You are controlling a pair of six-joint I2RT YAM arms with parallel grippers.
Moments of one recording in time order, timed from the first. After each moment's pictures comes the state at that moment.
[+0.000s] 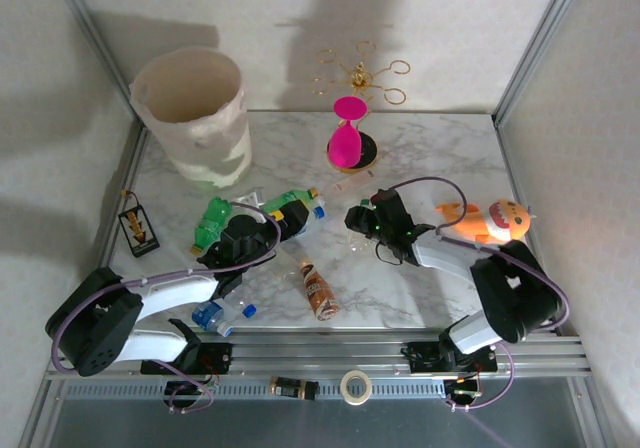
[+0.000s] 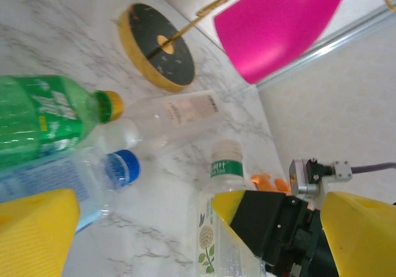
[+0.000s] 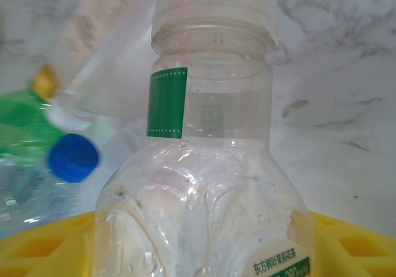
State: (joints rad) left arm -0.66 1.30 0.43 0.66 -0.08 -0.94; right arm 0.58 1.47 0.68 0.05 0.02 0.80
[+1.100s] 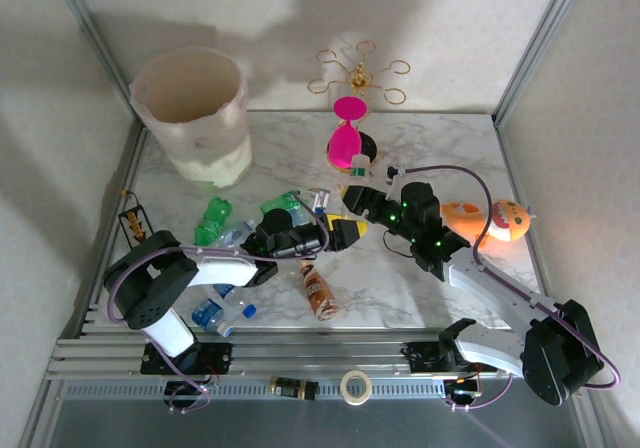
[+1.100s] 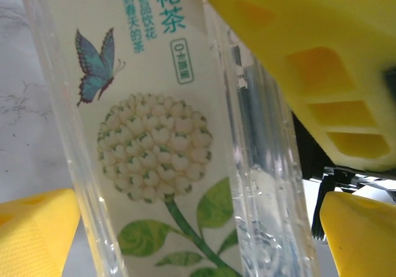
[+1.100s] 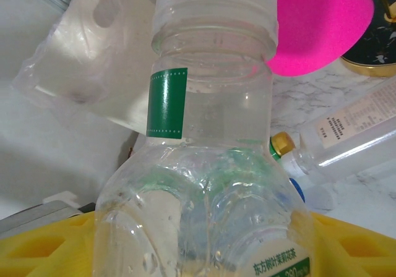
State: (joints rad) left arm -0.81 1.64 0.66 0.97 0.40 -0.89; right arm 0.58 1.12 0.67 0.17 -0.21 0.78
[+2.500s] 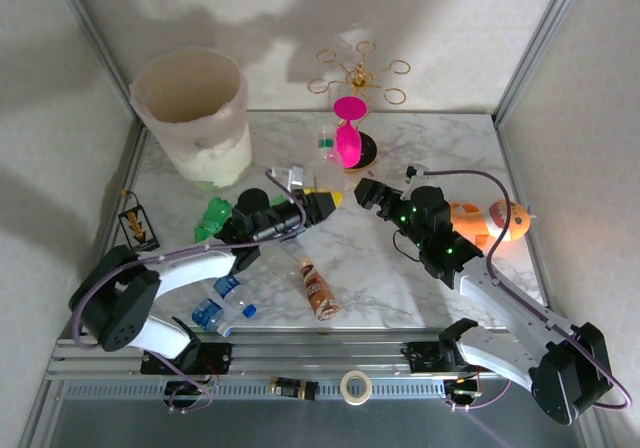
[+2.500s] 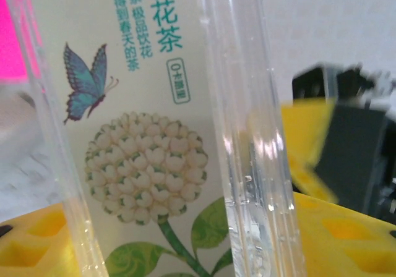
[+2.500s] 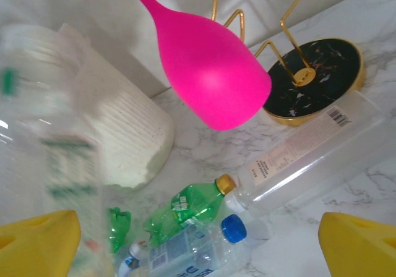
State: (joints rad) left arm -0.64 1.43 0.71 0.72 0.35 -0.77; right arm 0.58 1.01 0.66 0.07 0.05 0.74
